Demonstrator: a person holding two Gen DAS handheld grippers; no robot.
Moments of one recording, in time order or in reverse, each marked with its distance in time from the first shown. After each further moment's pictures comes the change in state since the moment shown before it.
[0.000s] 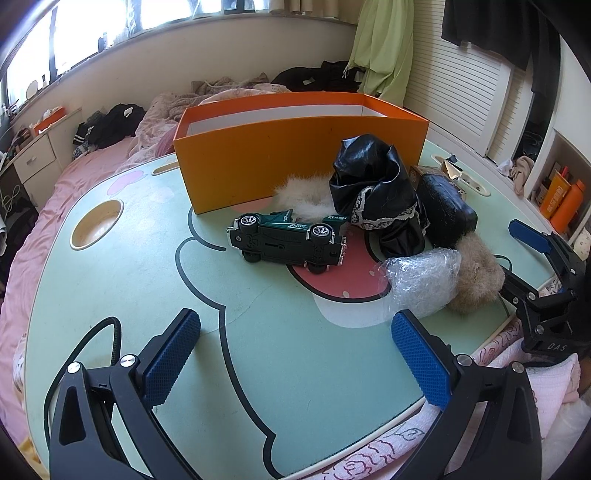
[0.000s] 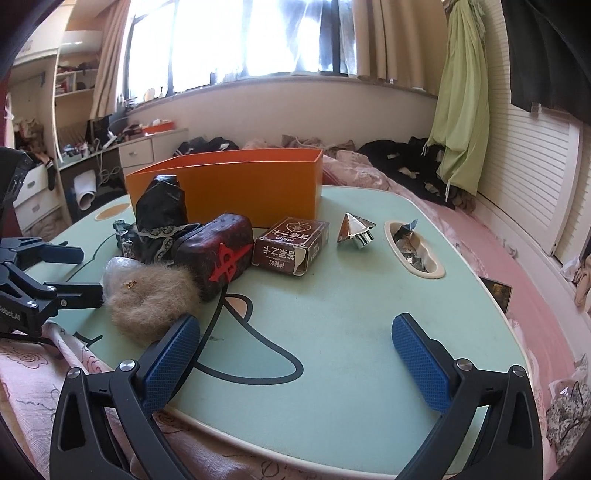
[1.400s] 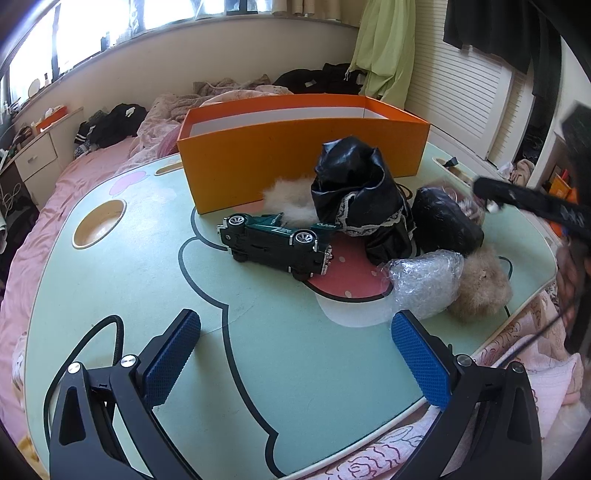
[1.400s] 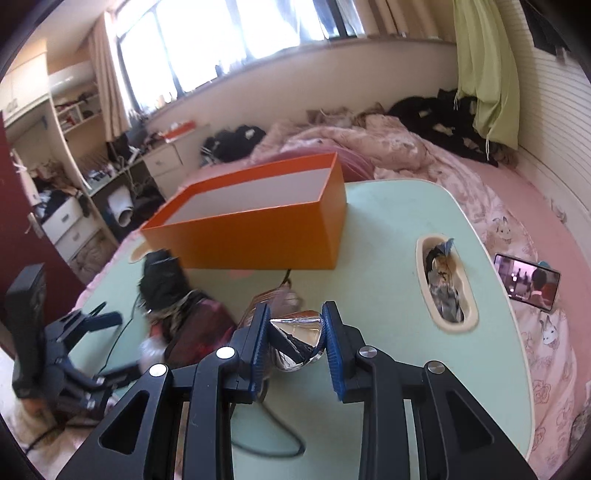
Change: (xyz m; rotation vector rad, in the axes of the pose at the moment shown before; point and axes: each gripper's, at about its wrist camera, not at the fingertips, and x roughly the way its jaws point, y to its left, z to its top) left arm -0.002 0.003 0.002 -0.017 -0.008 0.001; right arm 0.015 -0.033 0.053 0.136 0.090 0.243
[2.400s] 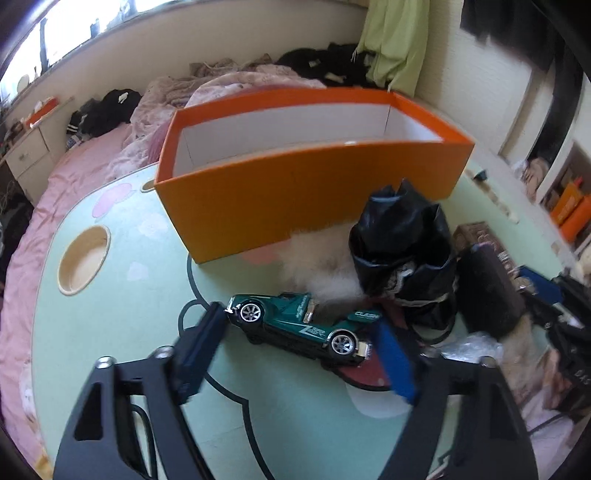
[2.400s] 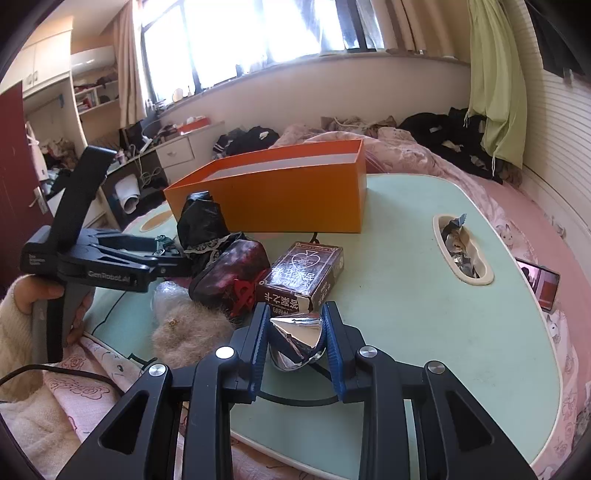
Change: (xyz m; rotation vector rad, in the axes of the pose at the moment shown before) left arm 0.039 0.009 0.052 -0.007 0.097 -0.002; right arm 0.004 0.027 -0.042 -0.074 -0.015 -0.018
